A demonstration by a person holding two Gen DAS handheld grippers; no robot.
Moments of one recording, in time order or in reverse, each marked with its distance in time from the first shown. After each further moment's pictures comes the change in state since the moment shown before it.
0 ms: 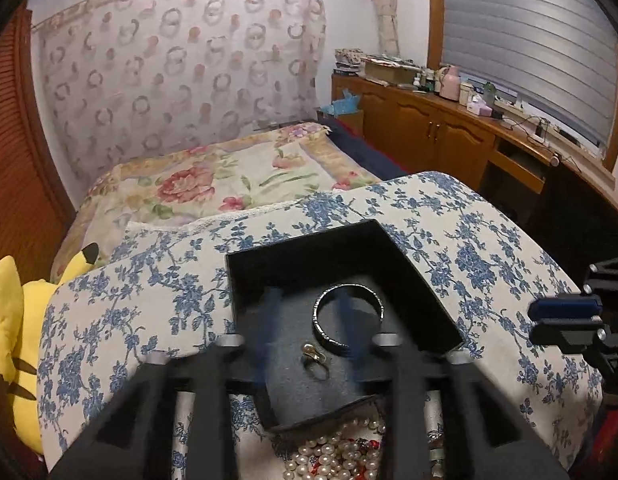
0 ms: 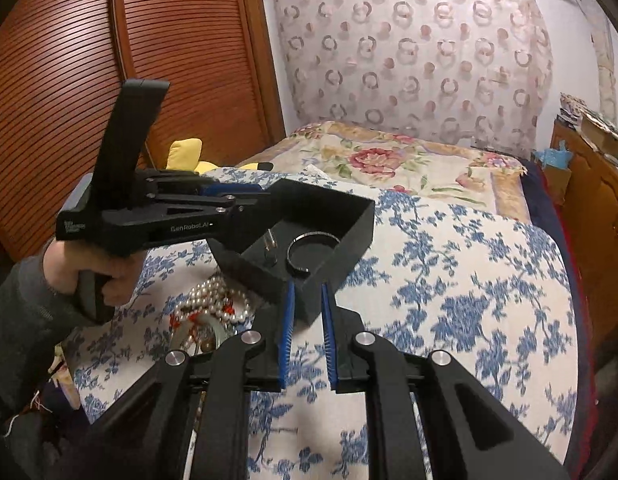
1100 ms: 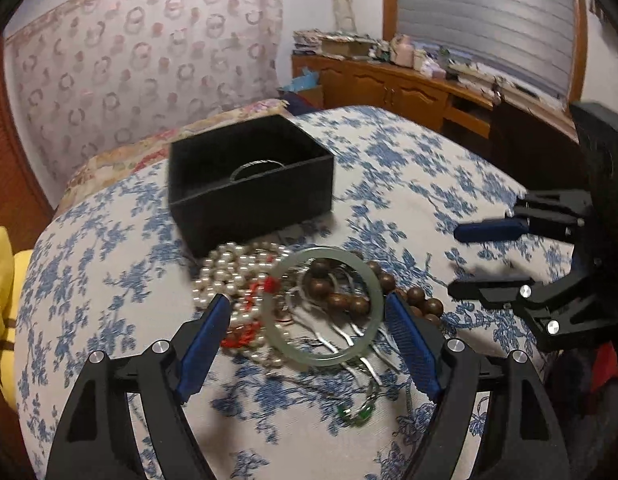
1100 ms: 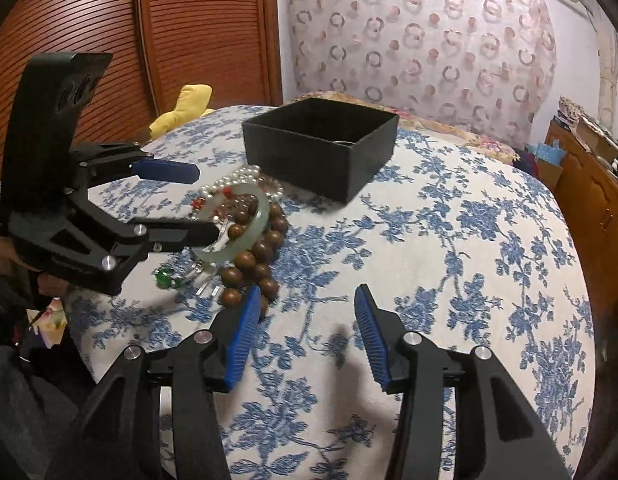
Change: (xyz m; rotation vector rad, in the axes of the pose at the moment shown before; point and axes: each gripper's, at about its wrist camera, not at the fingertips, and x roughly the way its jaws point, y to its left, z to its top) left arm -0.060 -0.063 -0.110 0.115 0.075 -0.089; right arm -0.008 0.042 -0.088 -0.077 0.088 -0.081
